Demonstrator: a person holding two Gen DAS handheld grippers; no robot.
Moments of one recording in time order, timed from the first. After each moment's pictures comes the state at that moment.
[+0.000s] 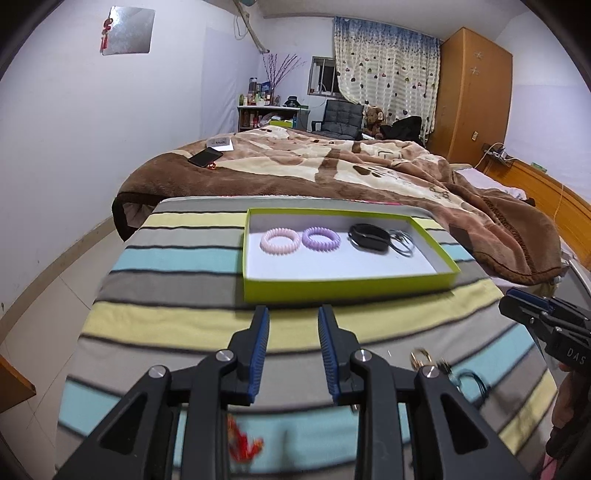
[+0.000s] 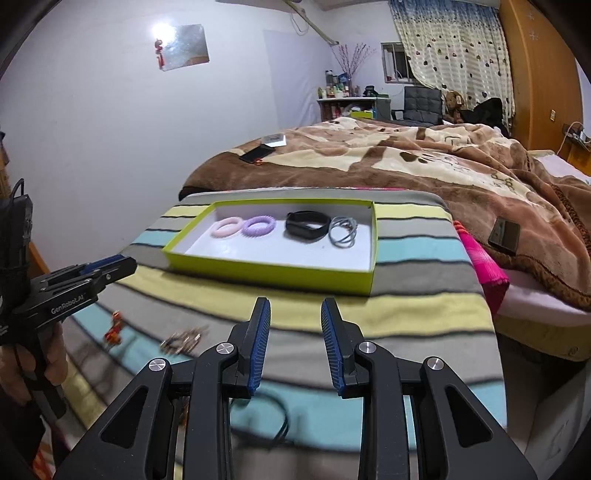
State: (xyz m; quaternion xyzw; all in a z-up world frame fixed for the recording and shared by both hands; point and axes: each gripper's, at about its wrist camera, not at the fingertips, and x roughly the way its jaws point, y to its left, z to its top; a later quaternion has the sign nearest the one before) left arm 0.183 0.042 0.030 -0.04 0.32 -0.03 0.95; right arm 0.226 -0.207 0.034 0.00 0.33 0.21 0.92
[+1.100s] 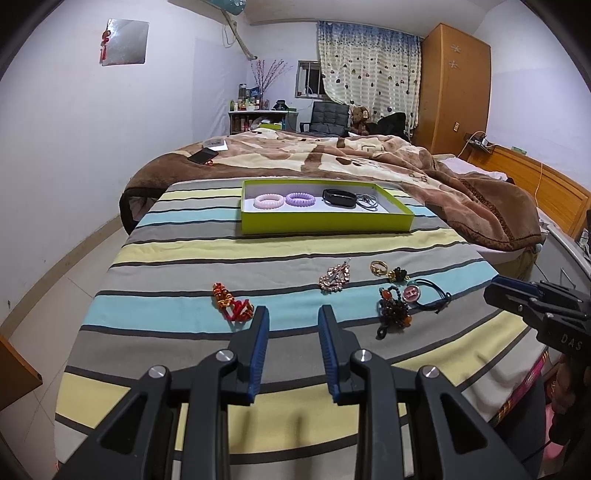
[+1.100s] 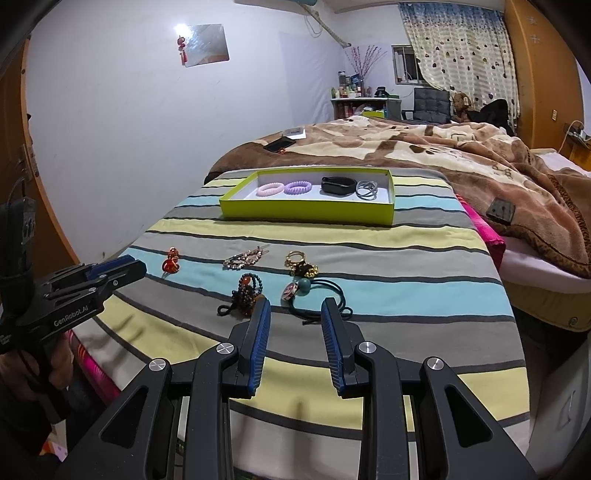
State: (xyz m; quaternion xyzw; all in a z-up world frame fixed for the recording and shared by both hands) left arm 0.077 0.032 0.013 -0.03 0.31 -0.04 0.95; right arm 0.120 -0.205 0.021 0.00 0.33 0.23 0.92
